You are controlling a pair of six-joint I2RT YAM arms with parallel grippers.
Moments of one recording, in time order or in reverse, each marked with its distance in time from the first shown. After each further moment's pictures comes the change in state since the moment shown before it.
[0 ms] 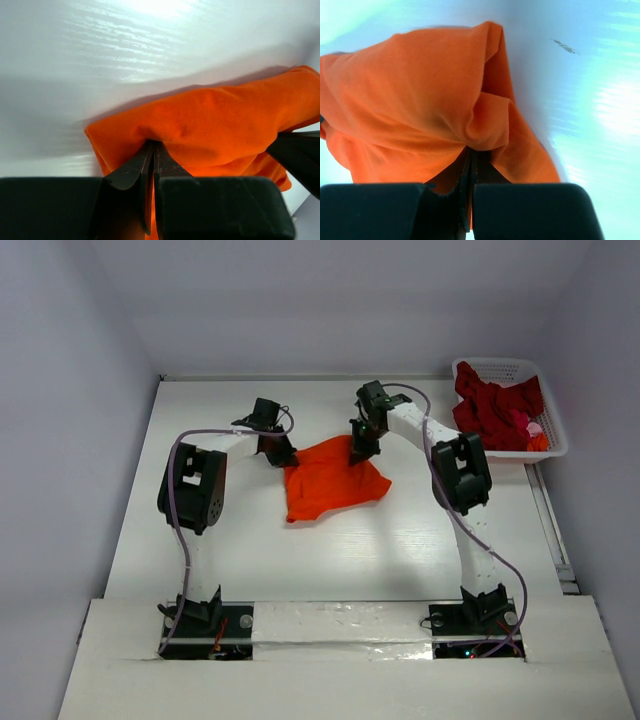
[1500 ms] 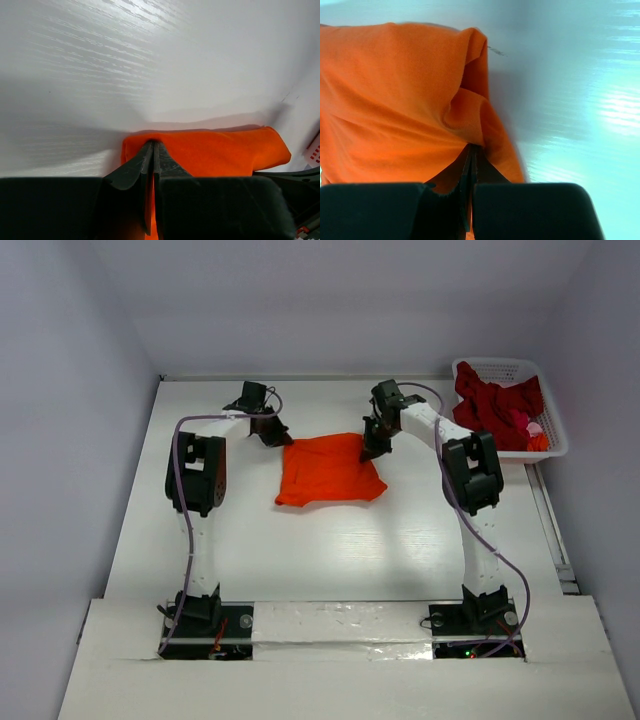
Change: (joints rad) left arm 0.104 0.188 0.257 0.009 0.096 -0.027; right arm -0.072 -0.064 -0.111 0.078 0.001 0.005
